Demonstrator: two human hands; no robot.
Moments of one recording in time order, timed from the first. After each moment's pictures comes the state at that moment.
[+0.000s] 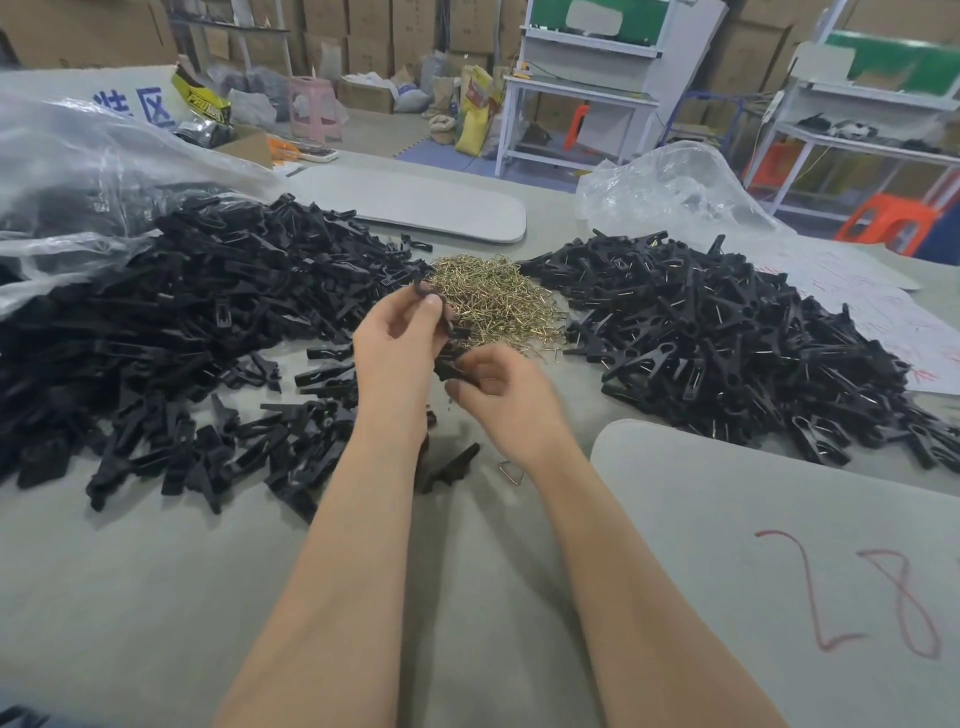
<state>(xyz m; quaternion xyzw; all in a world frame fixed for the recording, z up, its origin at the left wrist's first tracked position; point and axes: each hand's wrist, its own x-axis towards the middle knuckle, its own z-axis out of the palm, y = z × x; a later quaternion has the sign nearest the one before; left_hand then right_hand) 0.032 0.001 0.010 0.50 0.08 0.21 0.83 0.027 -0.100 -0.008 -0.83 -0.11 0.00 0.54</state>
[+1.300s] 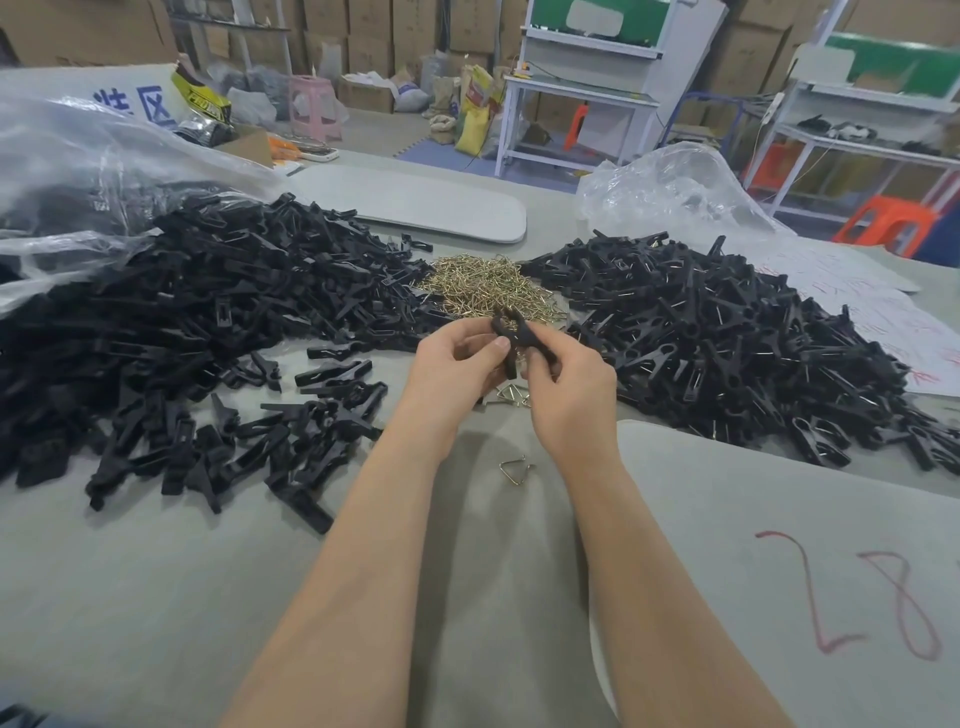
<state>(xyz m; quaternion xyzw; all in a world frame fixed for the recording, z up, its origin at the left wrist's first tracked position) 0.038 -0.019 -0.006 0.59 0.01 0.05 0.81 0.028 -0.128 -0.001 -0.84 -0.09 -0.23 0.48</state>
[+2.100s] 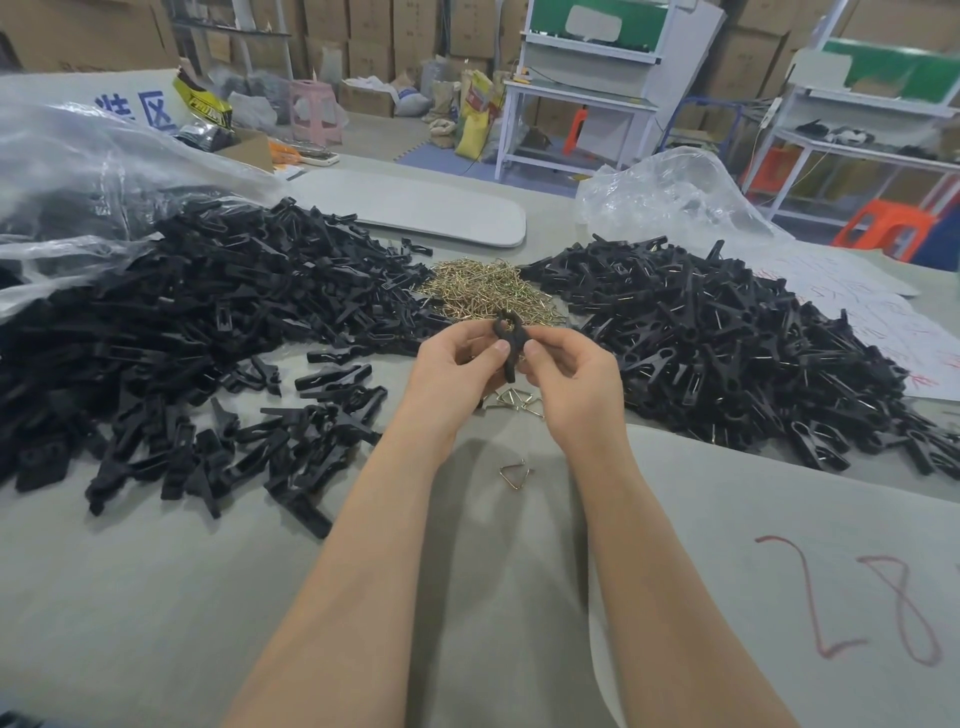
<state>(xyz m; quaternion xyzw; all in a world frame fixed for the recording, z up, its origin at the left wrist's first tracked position) 0.034 -0.018 -0.004 0.60 -0.02 0.06 0.80 0.034 -0.132 0.001 -0.77 -0.06 -0.16 0.61</state>
